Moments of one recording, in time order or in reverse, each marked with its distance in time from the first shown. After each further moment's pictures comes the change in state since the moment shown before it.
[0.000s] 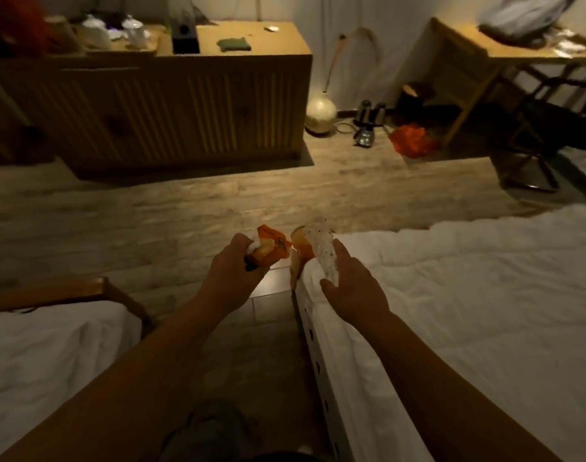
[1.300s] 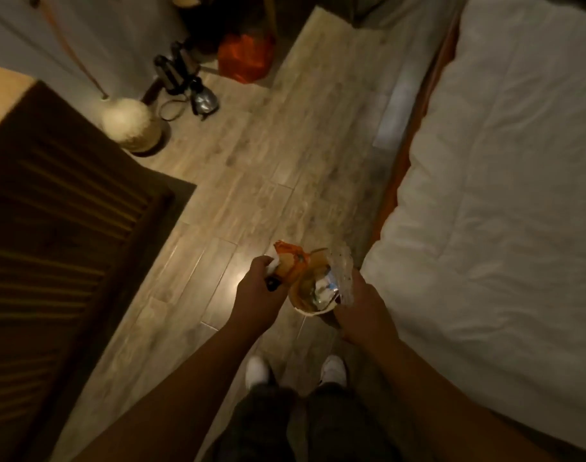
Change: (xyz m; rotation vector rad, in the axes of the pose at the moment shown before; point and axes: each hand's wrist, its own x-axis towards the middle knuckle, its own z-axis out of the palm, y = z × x) left_hand 0.560 -0.113 0.212 0.083 -0.855 0.180; right_hand 0.429 0.077 0.157 0.436 0.255 1.069
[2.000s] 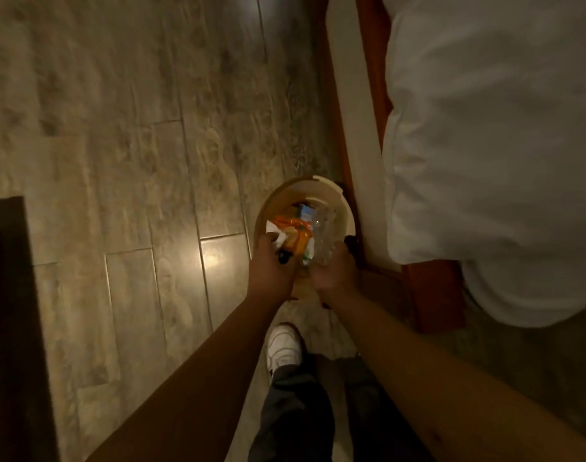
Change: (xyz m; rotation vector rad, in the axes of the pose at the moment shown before) left_hand 0.215 -0.274 0.244 0.131 -0.522 0.013; right_hand 0.233 0.121 0.292 0.608 0.277 0.731
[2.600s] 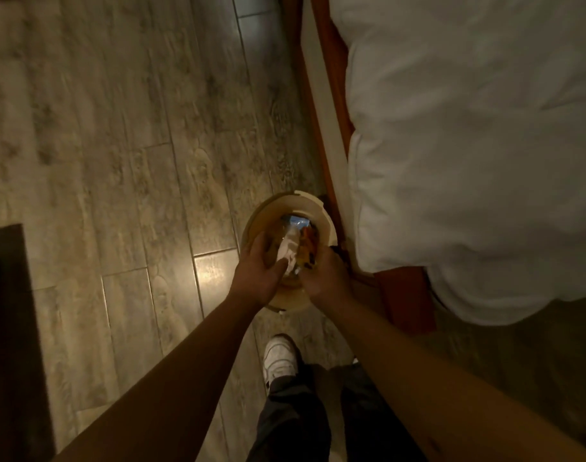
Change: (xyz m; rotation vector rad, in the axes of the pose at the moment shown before) left_hand 0.002 0.036 -0.017 0.216 -0.121 0.120; right_hand -0.005 -0.013 -0.037 -0.058 -0.076 -0.190
